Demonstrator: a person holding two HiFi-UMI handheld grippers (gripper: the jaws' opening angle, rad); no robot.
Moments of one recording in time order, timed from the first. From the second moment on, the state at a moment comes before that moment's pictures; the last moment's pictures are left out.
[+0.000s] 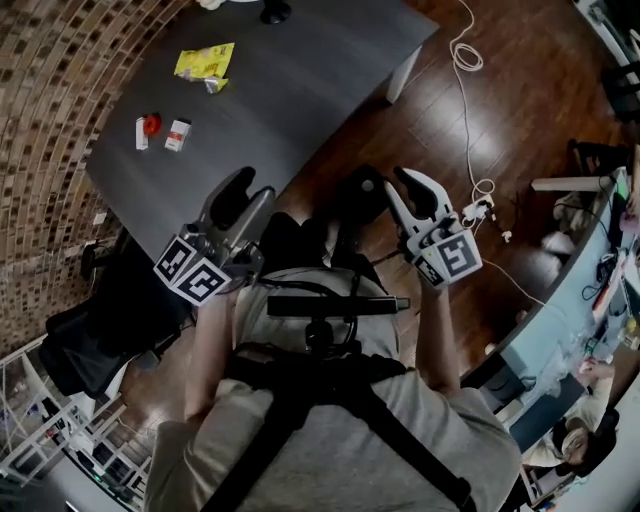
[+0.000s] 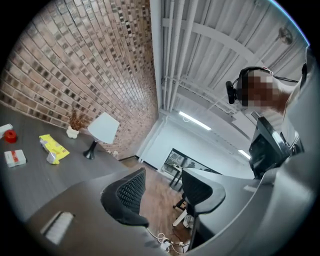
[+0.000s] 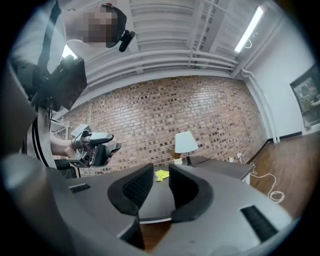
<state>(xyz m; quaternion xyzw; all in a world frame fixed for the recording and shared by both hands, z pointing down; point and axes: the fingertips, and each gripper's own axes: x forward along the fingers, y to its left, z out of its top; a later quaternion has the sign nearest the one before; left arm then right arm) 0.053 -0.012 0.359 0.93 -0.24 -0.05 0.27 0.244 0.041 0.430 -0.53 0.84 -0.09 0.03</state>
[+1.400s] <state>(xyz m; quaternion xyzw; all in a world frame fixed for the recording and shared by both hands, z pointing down) -0.275 -0.087 0.384 0.84 -0.46 -0.18 0.25 -0.098 -0.109 0.401 -0.26 0.96 -0.06 -0.08</state>
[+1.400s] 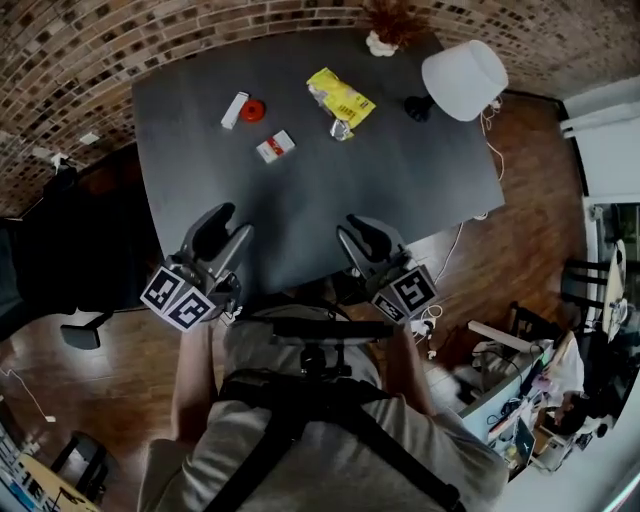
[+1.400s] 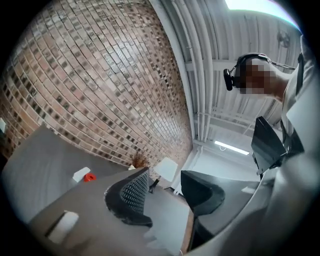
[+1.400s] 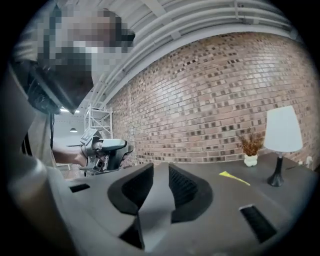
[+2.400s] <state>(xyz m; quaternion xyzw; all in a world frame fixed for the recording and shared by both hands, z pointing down) -0.327 -0.088 0.400 0.73 -0.62 -0.17 0.25 -0.147 -0.243 0.550 -0.11 0.96 -0.07 -0.26</state>
